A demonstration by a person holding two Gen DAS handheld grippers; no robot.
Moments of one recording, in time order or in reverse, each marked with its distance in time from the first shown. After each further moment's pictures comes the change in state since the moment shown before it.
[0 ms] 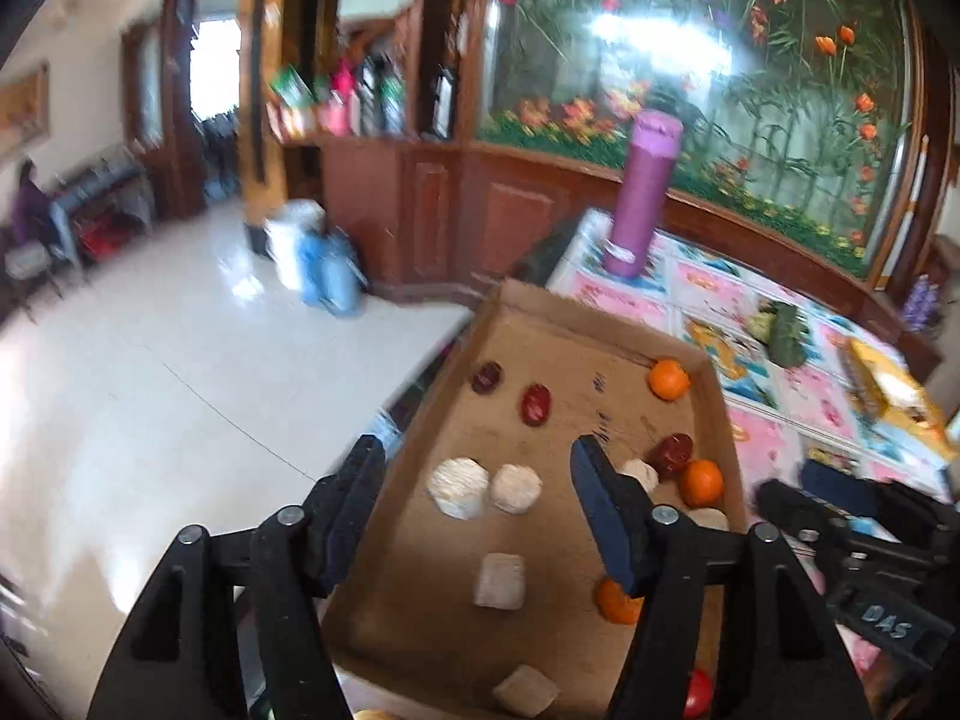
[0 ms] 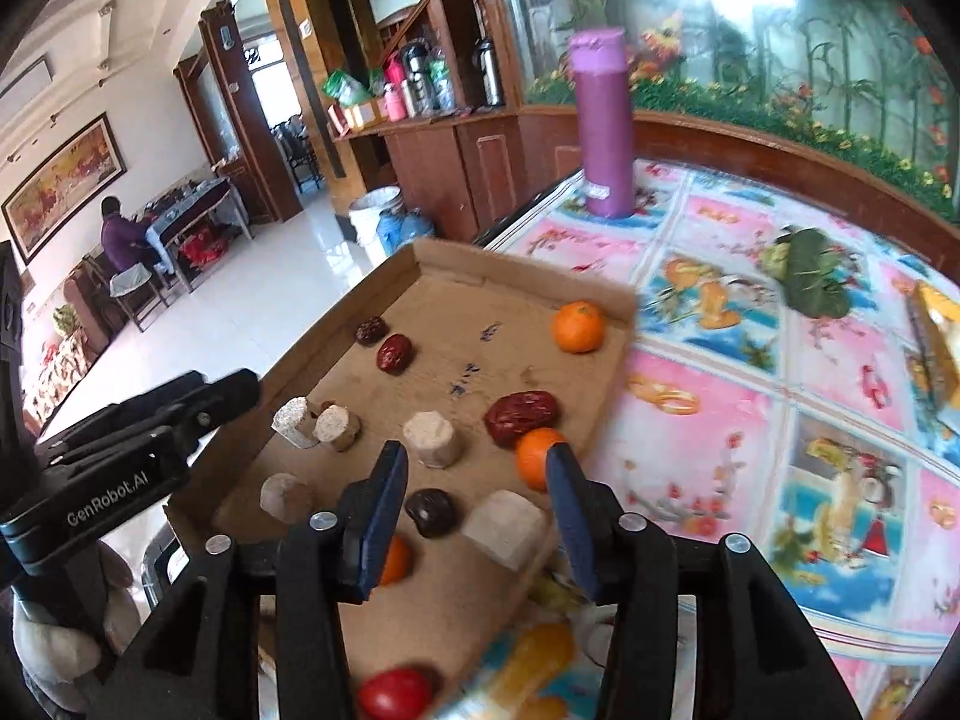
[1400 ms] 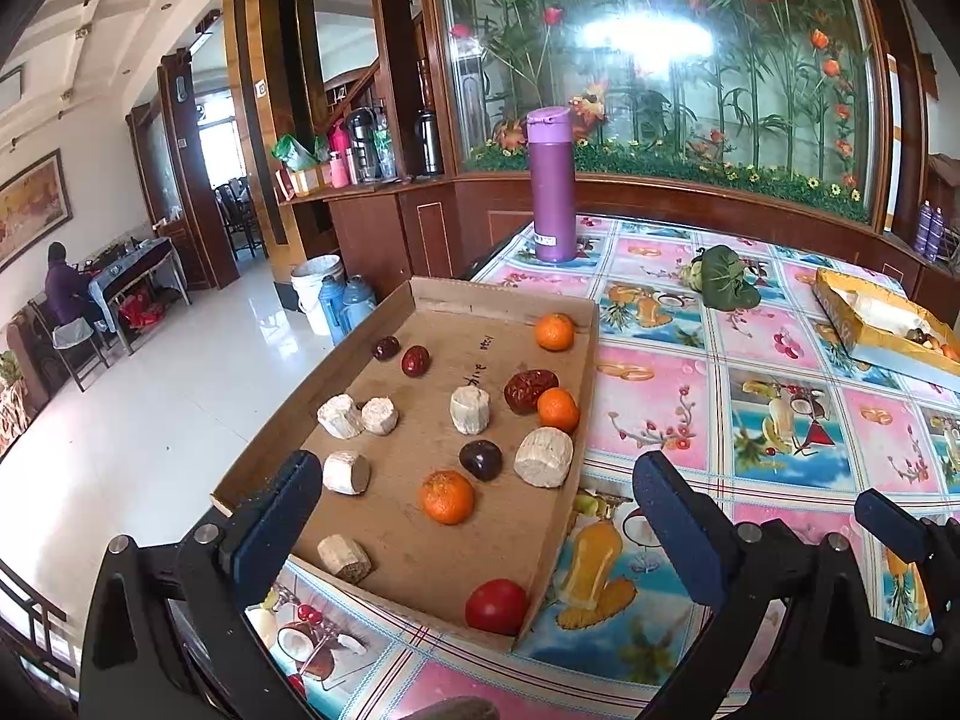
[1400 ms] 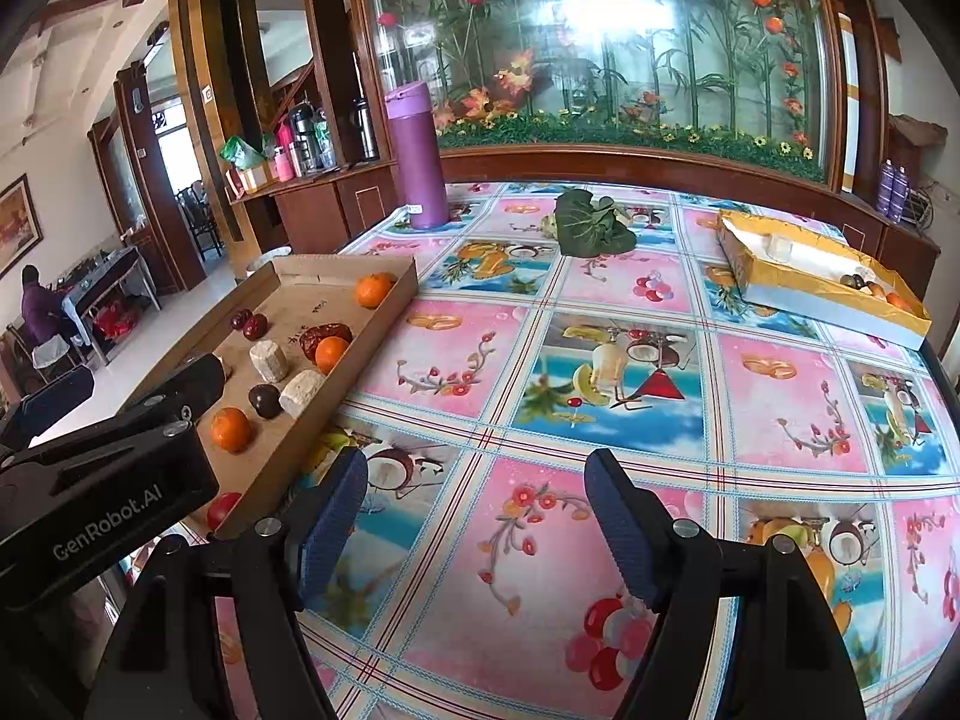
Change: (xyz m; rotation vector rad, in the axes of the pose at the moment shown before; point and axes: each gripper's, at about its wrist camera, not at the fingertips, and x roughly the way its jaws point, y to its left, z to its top) left arm -0.052 -0.122 -0.063 0.118 -0.037 0.071; right arm -0.098 -0.069 -0.094 0.133 -0.113 -0.221
